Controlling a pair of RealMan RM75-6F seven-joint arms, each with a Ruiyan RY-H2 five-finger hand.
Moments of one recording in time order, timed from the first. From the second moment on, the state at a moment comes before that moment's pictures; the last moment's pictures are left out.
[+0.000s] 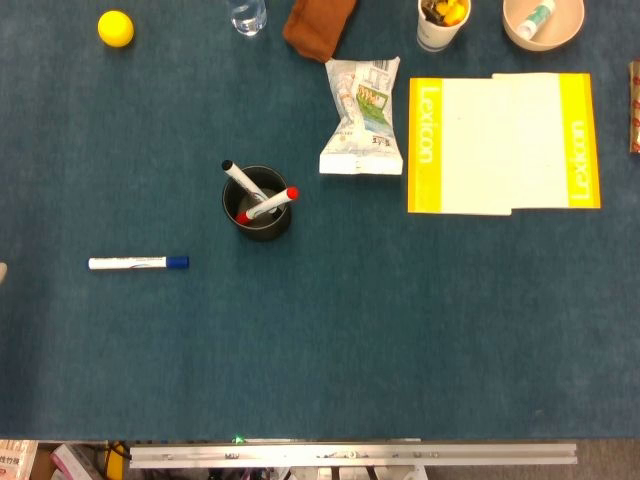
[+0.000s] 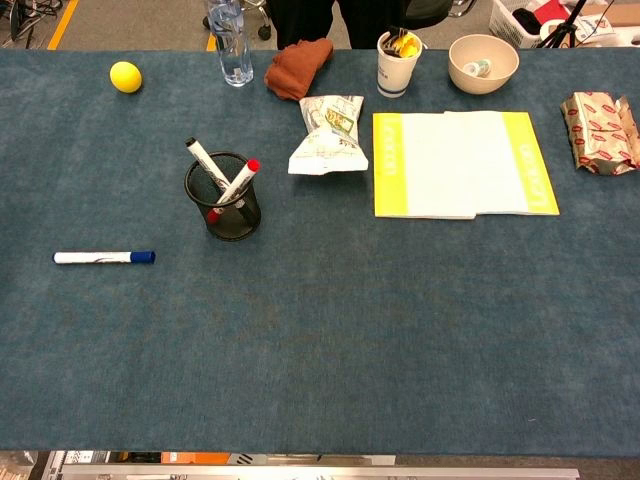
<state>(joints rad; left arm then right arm) -0.08 -1.17 -0.07 -1.61 1.47 1.54 0.15 0.11 -1.11 0.05 -1.61 -1.50 1.43 -0.08</state>
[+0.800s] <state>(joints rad) -0.06 -1.16 -0.03 -1.70 1.47 1.50 0.13 0.10 -1.10 0.06 -1.63 -1.51 1.45 -0.07</state>
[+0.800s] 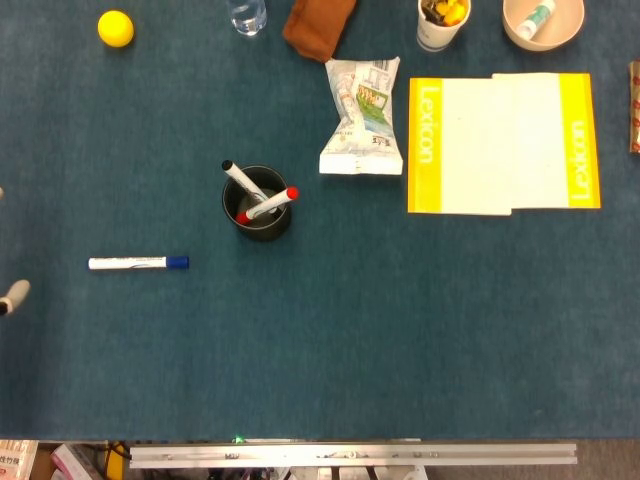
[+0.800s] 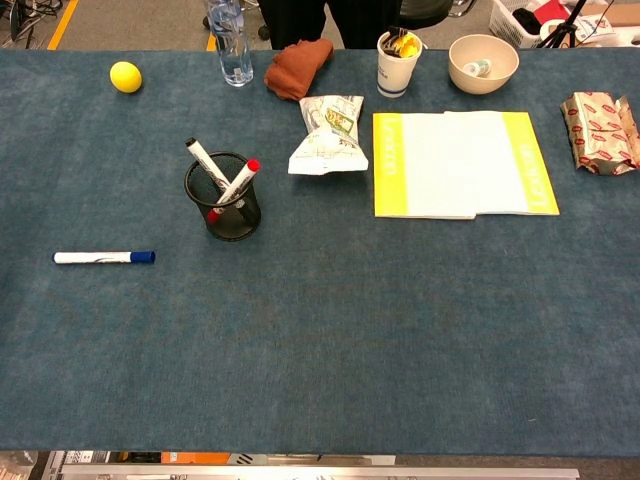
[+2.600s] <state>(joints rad) -0.34 -1.36 -0.06 -1.90 0.81 1.29 0.80 0.09 -1.06 0.07 -1.65 -1.51 1.48 -0.01</state>
